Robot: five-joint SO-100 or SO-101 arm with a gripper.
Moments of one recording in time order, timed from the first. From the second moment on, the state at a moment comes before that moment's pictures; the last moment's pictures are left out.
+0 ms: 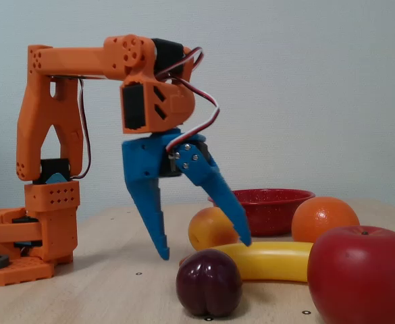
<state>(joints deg) 37.4 80.2 80.8 81.9 -20.1</state>
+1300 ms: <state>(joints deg) 37.2 69.4 76.1 81.7 -26.0</state>
